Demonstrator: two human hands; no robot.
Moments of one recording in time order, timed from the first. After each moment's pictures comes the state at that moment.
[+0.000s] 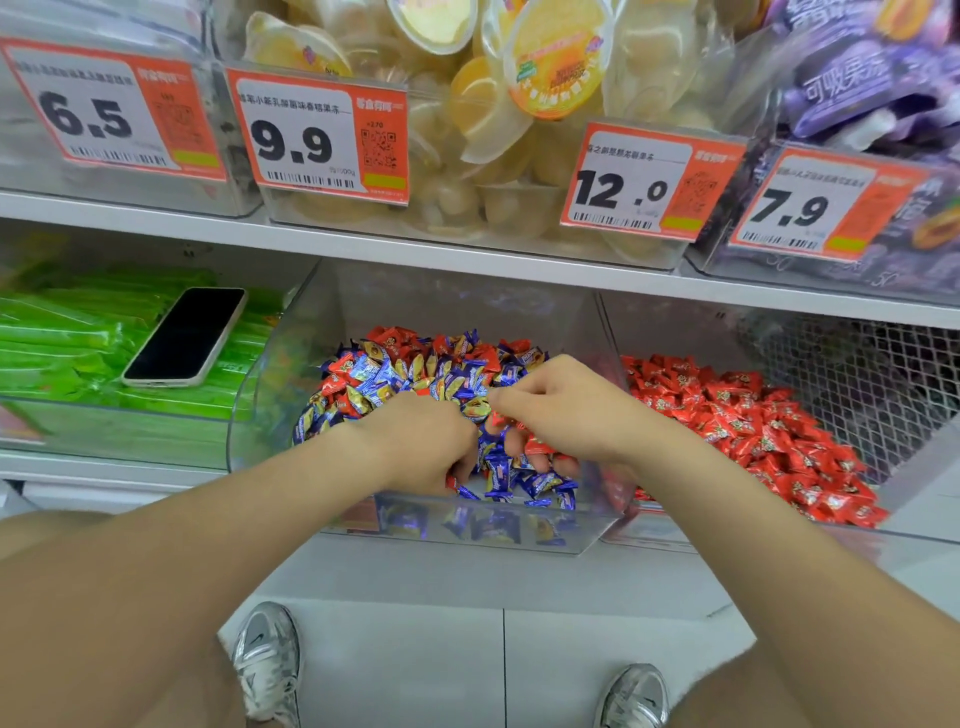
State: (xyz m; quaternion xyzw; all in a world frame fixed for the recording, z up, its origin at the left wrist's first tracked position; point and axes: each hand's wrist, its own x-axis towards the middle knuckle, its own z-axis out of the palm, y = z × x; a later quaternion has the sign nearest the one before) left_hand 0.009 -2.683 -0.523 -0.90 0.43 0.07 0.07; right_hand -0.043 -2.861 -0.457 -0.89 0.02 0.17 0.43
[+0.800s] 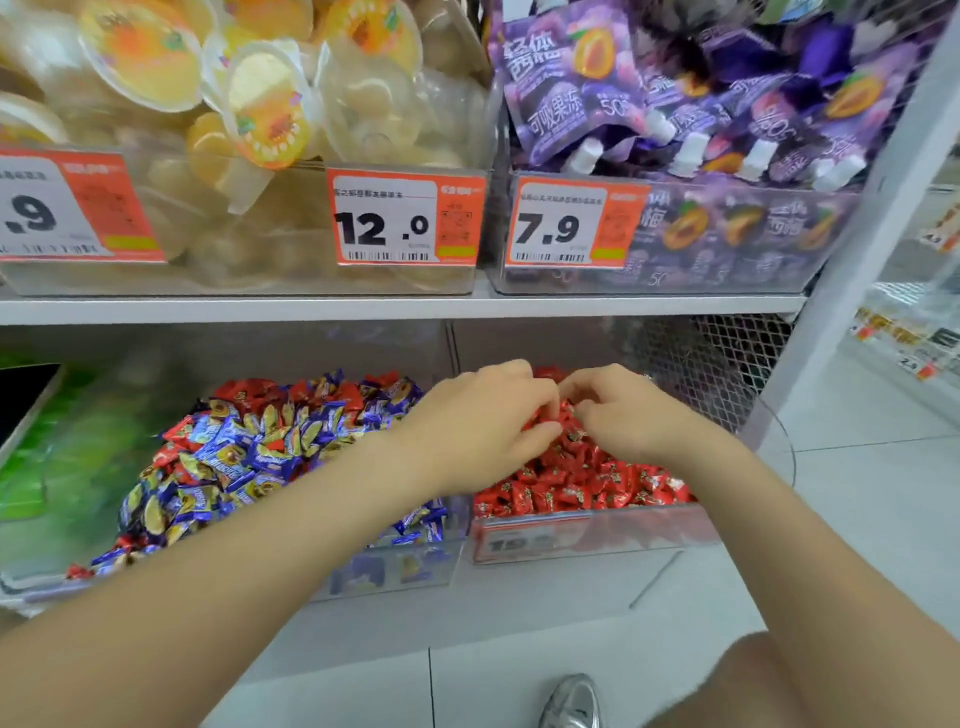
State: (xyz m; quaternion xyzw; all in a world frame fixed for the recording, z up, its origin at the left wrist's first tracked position) left_hand -0.027 -2.852 -0.454 -0.87 0.46 -0.04 -0.15; right_hand -0.076 -3.045 -0.443 -0.96 0.11 0.04 0.25
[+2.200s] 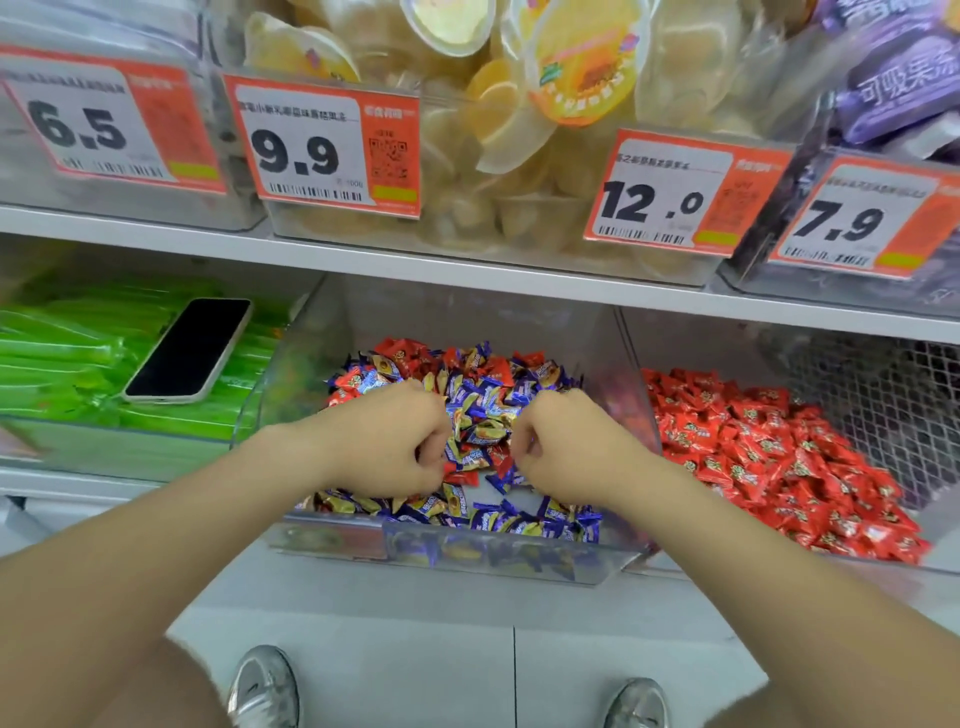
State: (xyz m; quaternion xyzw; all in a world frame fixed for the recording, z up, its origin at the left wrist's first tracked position) left_hand 0.030 -2.639 -0.514 -0.92 0.36 0.10 -0.12; right_hand -0.008 -2.868 -0.506 -0.98 -0.11 0.08 0.11
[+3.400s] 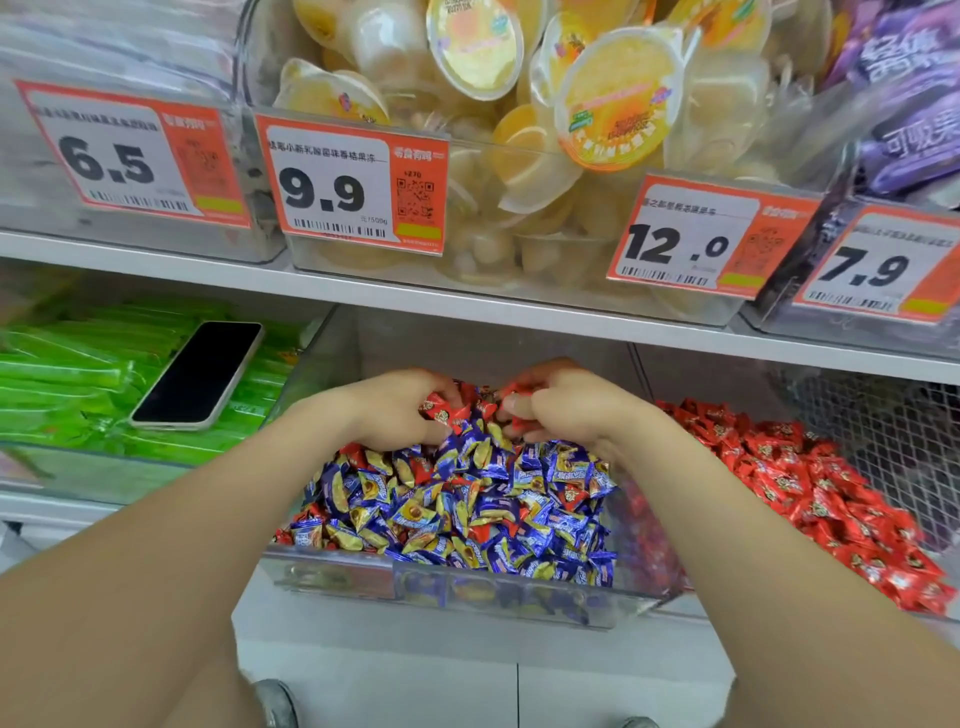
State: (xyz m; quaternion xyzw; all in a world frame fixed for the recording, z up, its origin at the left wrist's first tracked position) left_hand 0.098 -2.637 -0.514 -0.94 0.24 0.15 -0.21; right_hand 0.063 -2.865 -0.495 -0.87 0.06 0.15 0.46
